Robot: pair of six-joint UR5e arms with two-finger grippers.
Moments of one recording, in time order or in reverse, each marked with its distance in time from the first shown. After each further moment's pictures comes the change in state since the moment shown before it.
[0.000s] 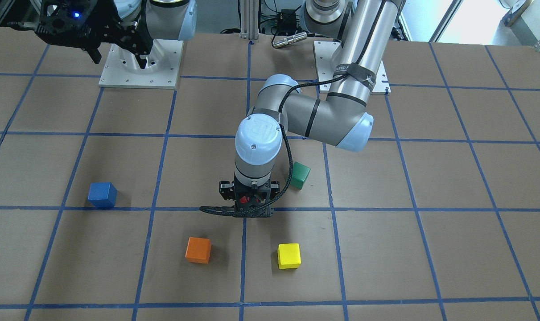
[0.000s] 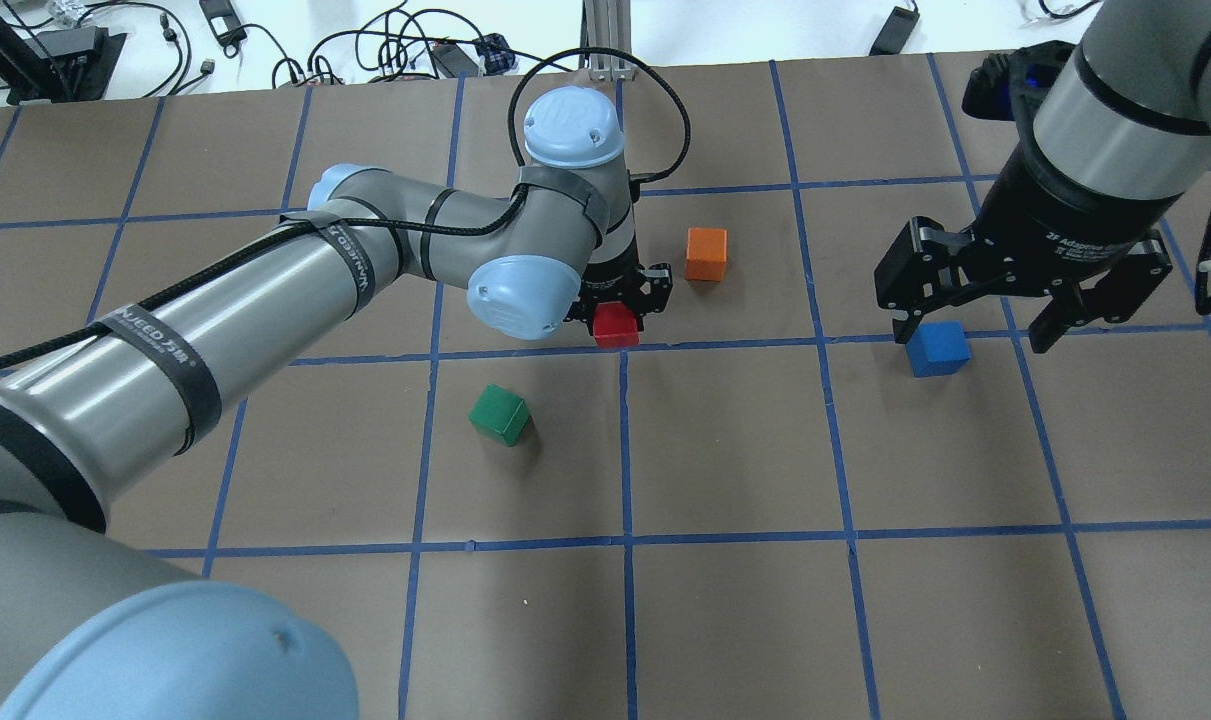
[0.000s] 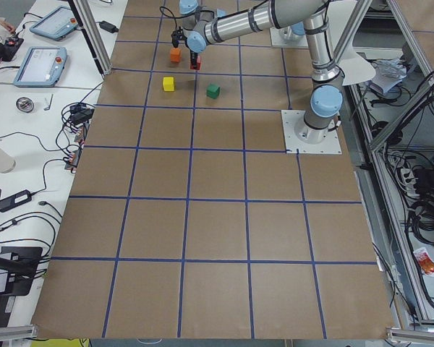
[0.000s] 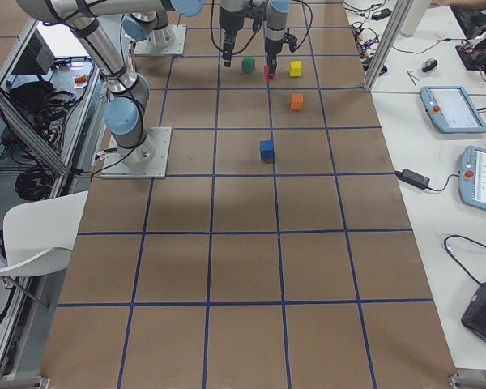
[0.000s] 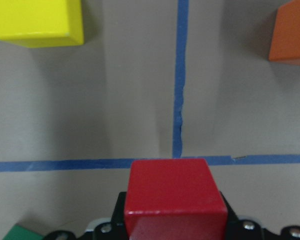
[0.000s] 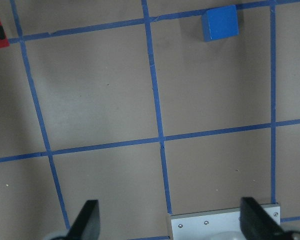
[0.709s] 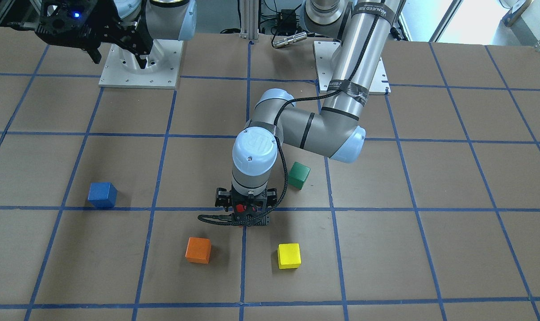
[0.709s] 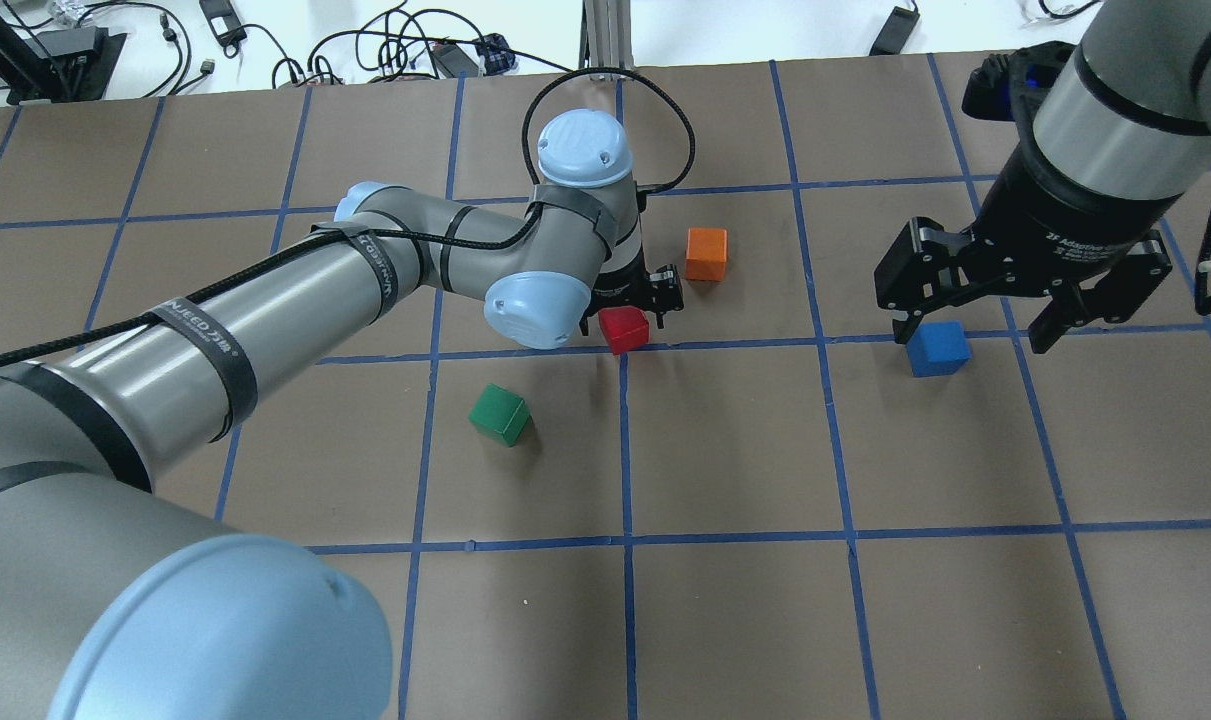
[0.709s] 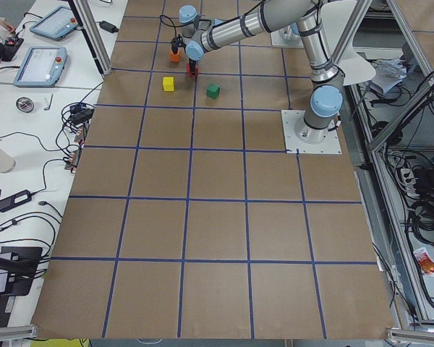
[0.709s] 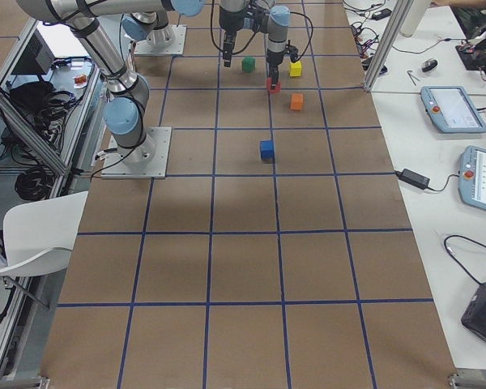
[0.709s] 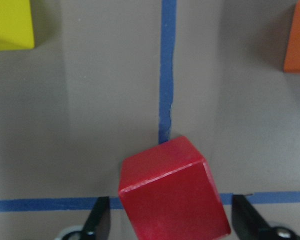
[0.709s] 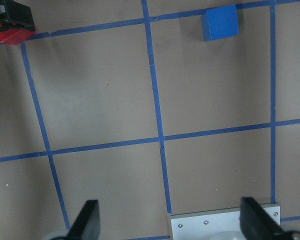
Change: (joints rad) left arm 0.000 -0.031 0.014 0.048 0.000 0.008; right arm 0.000 0.000 0.000 0.000 0.000 0.001
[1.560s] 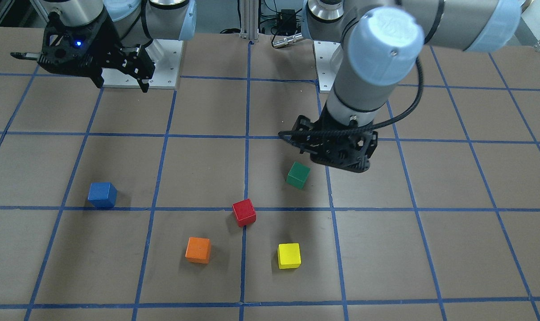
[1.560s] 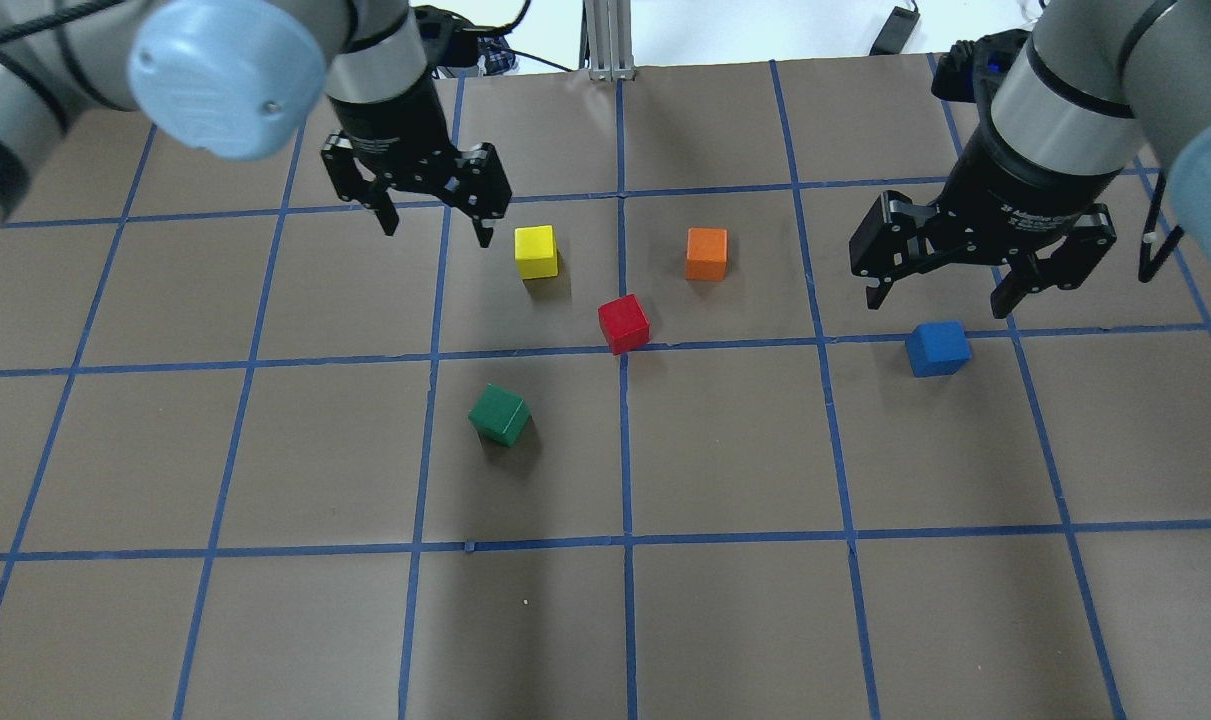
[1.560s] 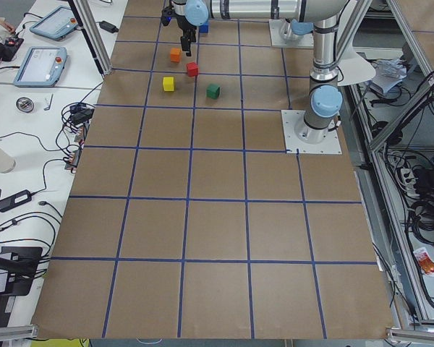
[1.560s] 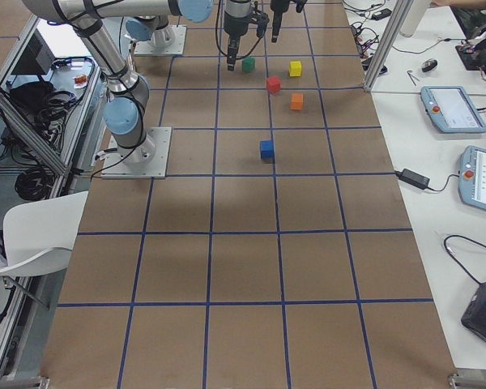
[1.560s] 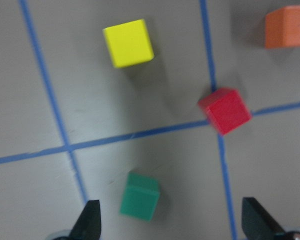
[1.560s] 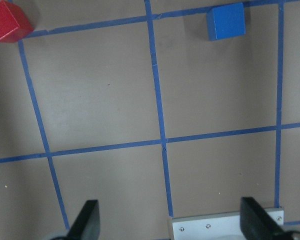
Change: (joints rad) left arm 0.254 0.371 0.155 -0.646 0.051 0.514; right arm 0.005 0.088 0.008 -0.145 0.025 0.000
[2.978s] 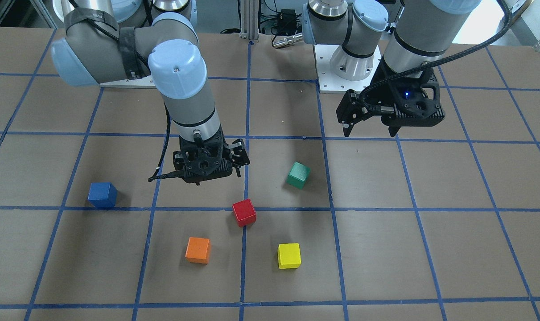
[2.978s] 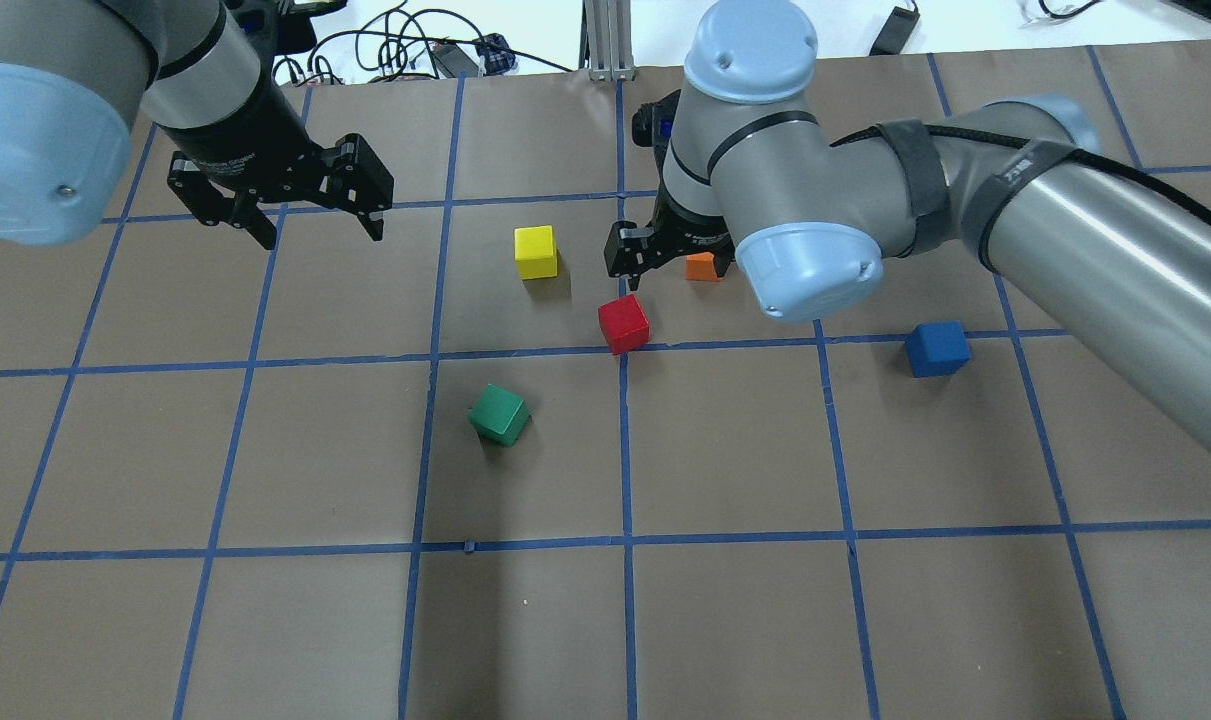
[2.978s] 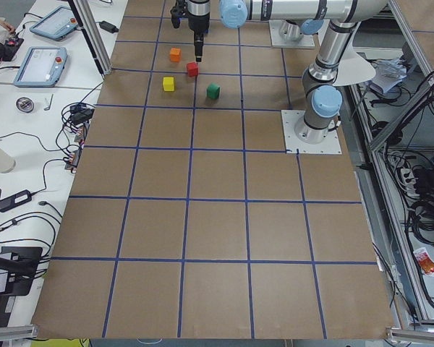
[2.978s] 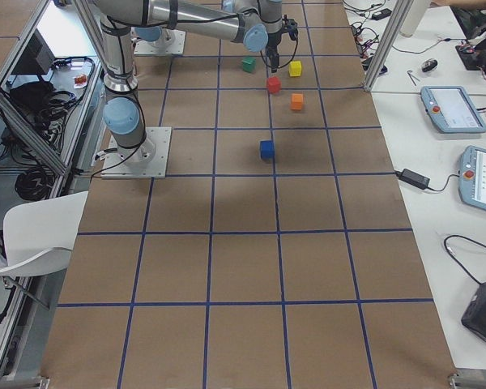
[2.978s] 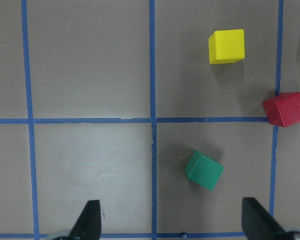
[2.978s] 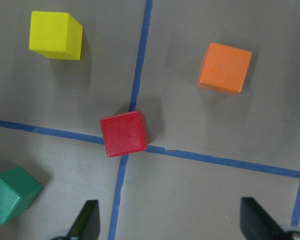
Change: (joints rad) left arm 0.109 0.175 -0.173 0.134 0.011 -0.164; right arm 0.302 0.410 -0.004 -0.572 0.046 0.004
